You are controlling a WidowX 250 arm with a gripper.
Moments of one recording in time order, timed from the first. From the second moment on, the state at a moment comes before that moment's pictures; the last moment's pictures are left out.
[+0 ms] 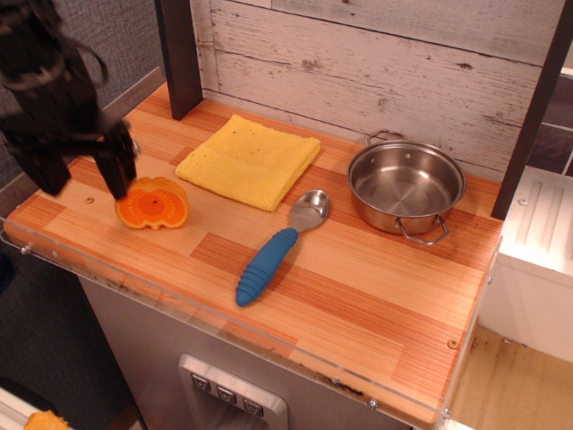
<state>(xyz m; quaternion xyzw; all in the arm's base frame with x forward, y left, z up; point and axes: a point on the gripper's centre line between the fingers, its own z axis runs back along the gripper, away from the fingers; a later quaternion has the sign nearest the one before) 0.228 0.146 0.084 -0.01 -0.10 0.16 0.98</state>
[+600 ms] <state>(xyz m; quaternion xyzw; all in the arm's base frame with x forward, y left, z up) 0.258 0.154 0.078 -0.05 -0.08 0.09 0.99</state>
